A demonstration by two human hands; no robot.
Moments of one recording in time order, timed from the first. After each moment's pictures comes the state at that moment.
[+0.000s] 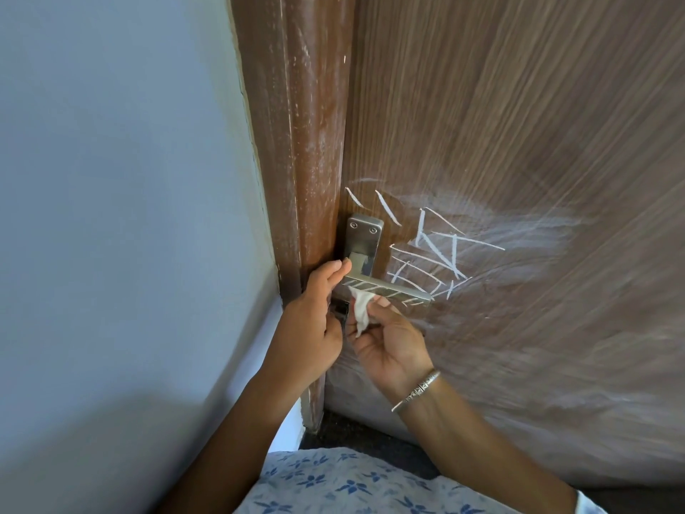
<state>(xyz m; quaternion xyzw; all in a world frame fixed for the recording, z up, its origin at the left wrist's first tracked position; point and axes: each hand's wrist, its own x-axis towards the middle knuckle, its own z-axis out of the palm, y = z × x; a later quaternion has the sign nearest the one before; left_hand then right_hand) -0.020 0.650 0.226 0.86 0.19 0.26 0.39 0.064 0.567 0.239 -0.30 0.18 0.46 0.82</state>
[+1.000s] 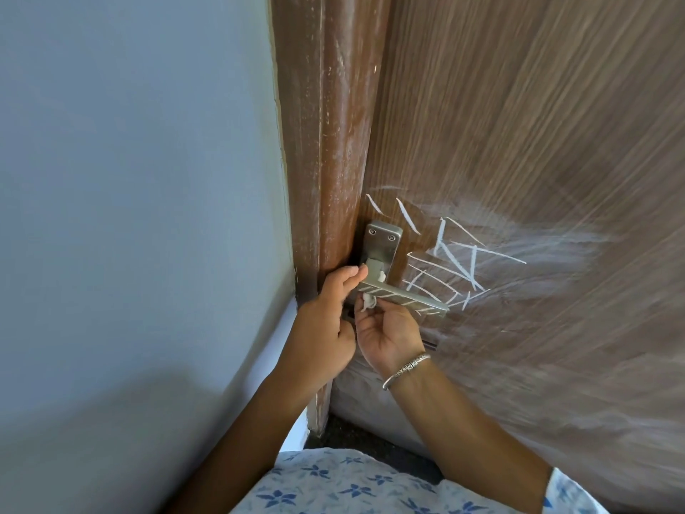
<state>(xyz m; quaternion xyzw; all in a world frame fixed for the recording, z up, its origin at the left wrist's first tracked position) -0.020 0.650 0.227 0.84 0.21 0.26 0.43 0.077 0.603 0.224 -0.27 0.19 0.44 0.84</state>
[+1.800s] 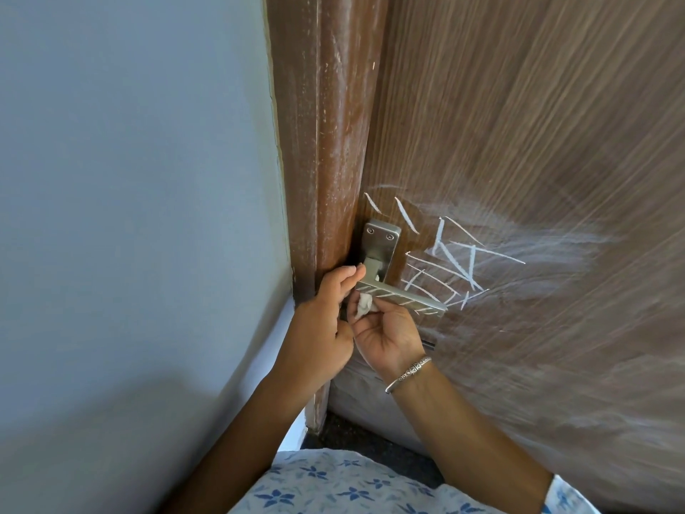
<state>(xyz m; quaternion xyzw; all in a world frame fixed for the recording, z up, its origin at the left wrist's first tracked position) -0.020 0.649 0.228 0.84 0.22 0.27 0.42 0.077 0.598 0.223 -0.23 0.18 0.51 0.81</state>
